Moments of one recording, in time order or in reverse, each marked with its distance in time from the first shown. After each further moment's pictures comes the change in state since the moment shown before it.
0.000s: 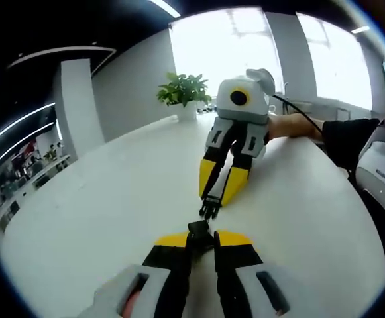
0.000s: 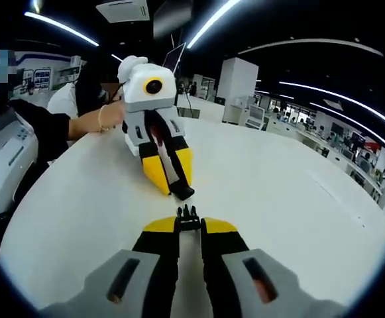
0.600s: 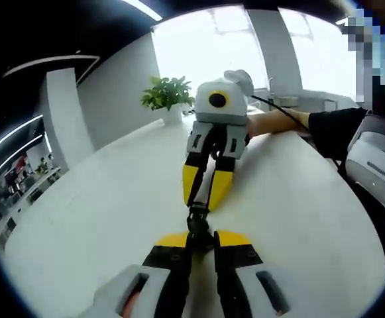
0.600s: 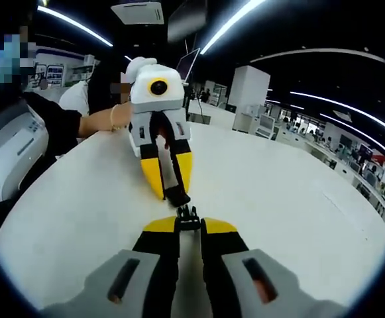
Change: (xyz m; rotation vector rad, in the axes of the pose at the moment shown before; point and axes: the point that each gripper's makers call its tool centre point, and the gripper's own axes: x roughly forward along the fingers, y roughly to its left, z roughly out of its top) left arm 0.002 -0.017 0.003 0.080 -0.003 -0.059; right arm 0.001 0.003 0.003 -0.042 -0.044 0.059
